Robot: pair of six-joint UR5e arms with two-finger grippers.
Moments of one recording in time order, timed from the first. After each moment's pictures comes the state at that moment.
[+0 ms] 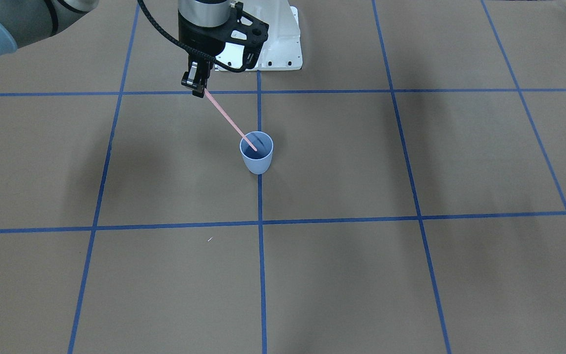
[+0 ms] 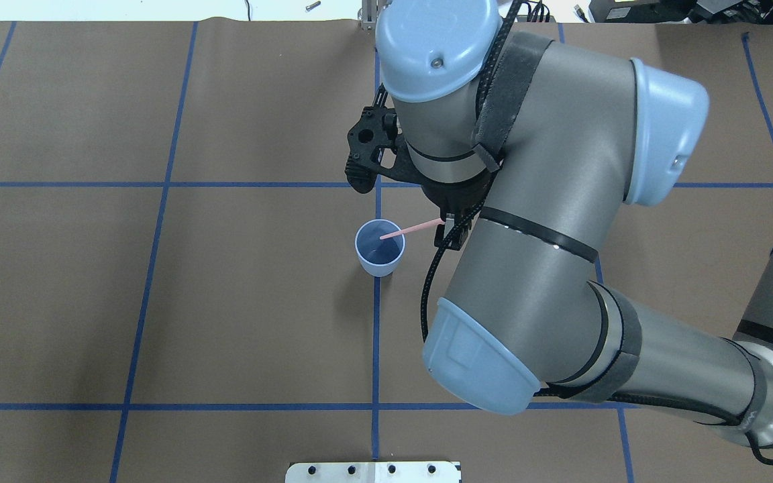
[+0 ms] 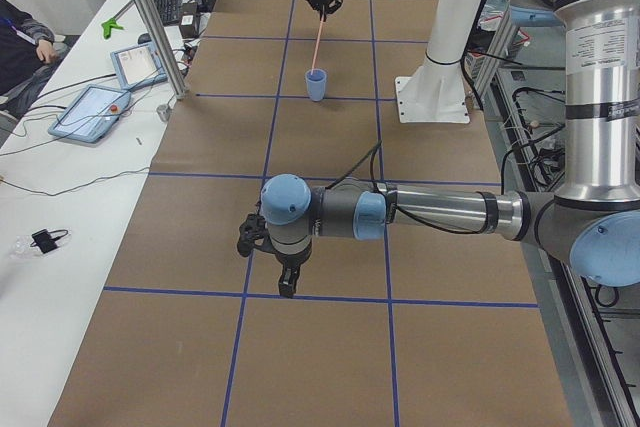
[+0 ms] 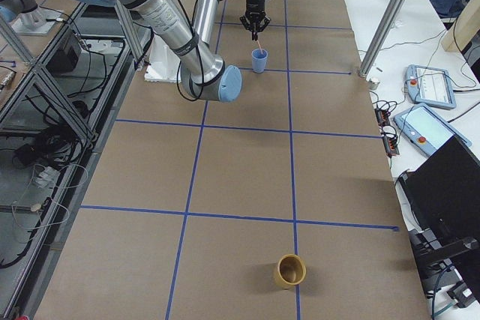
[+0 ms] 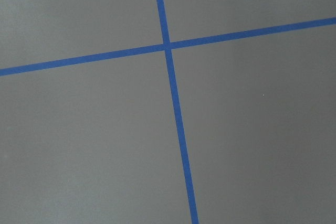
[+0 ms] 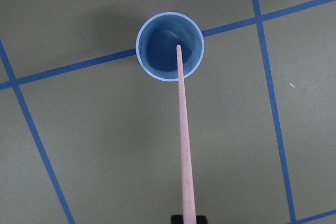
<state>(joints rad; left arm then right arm) -1.57 -1.46 -1.75 -1.54 -2.38 0.13 0.59 -0.64 1.93 -2.38 1.84 -0.24</state>
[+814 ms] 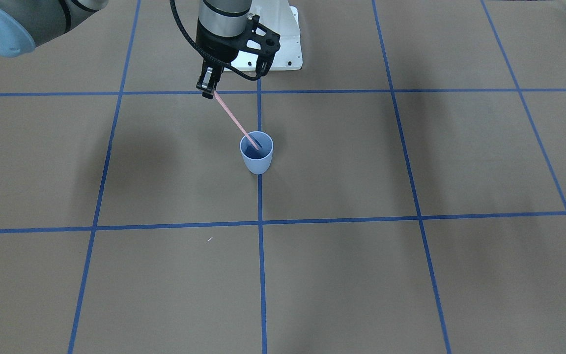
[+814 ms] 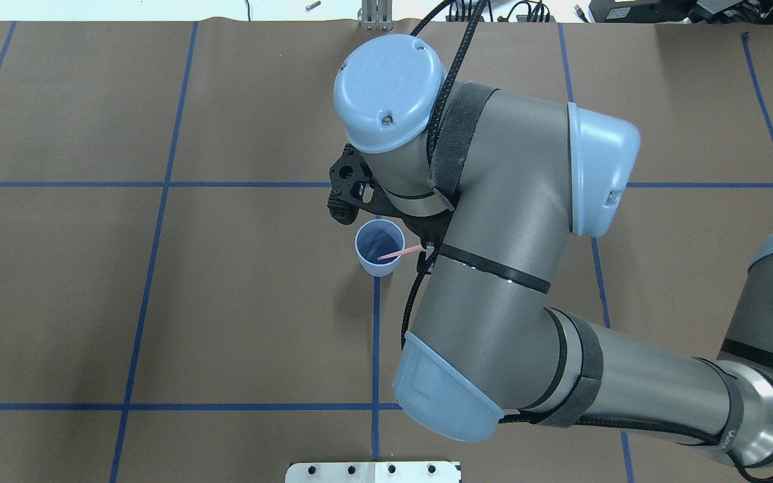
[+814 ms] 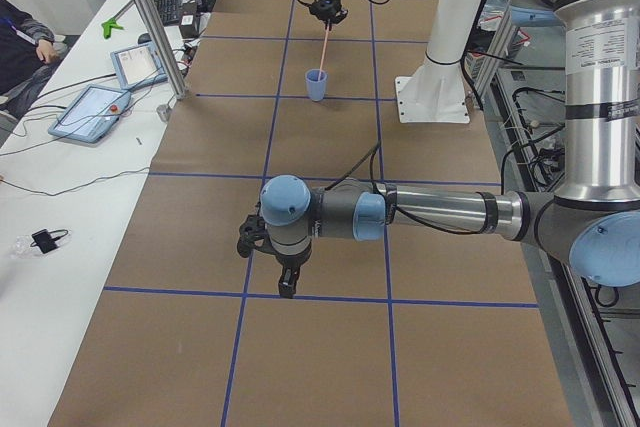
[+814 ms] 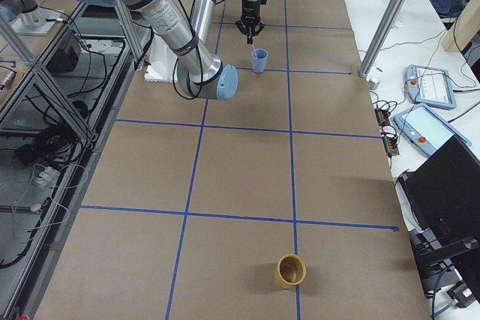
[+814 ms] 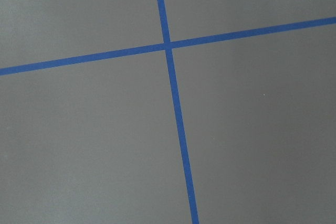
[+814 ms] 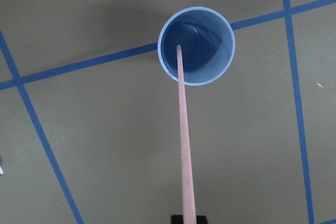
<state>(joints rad) -1.57 -1.46 -1.75 -1.54 -2.38 0.13 0.53 -0.63 1.88 -2.37 1.81 -0.20</state>
